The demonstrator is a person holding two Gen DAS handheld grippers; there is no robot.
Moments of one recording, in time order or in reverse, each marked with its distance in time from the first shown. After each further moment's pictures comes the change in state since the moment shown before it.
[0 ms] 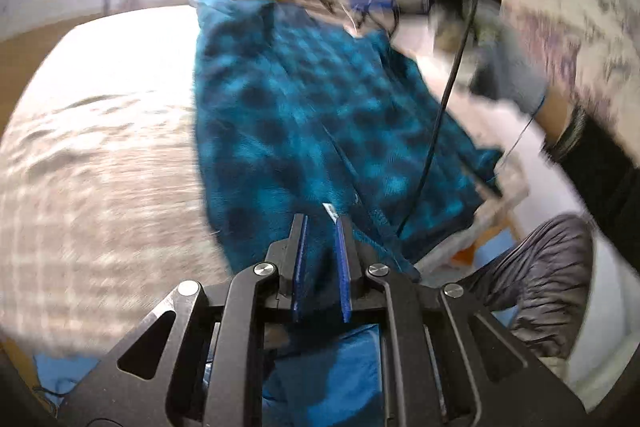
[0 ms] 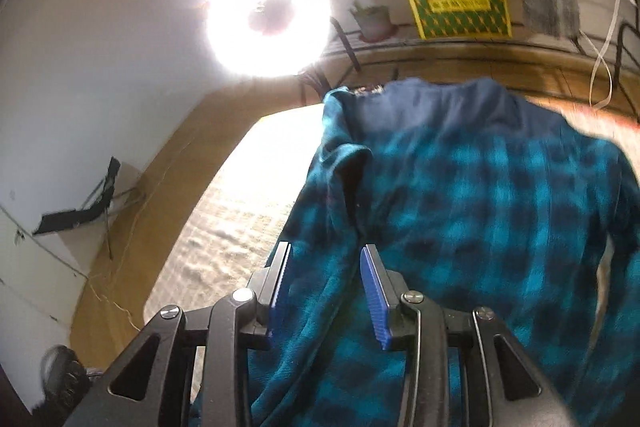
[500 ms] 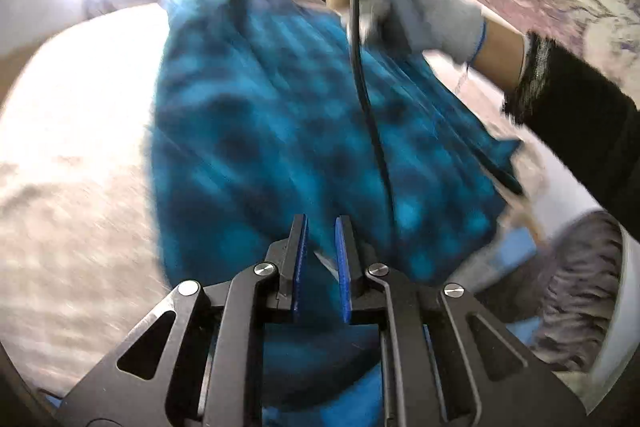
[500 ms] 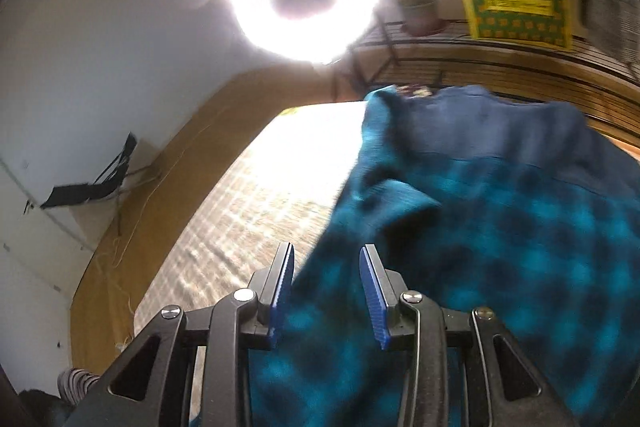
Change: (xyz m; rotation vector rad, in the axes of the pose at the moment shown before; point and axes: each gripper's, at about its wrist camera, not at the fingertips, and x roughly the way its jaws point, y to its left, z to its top) left arm 0.039 -0.013 0.019 0.041 -0.035 0.072; right arm 0.115 0.009 0.048 -0.095 0.051 0.111
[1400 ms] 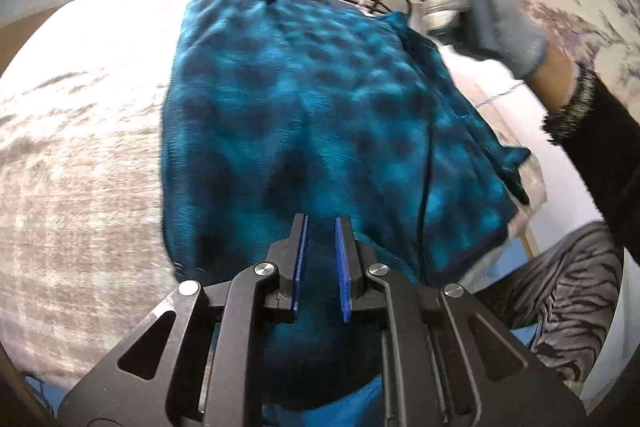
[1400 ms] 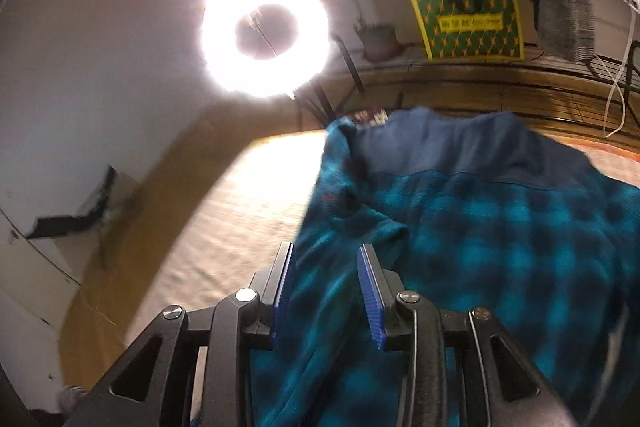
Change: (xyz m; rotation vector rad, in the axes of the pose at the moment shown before) left arm 0.002 0.015 -0.026 -0.079 0.036 -0.063; right arm -0.098 -0.009 -0.022 0.092 -0.138 -0.094
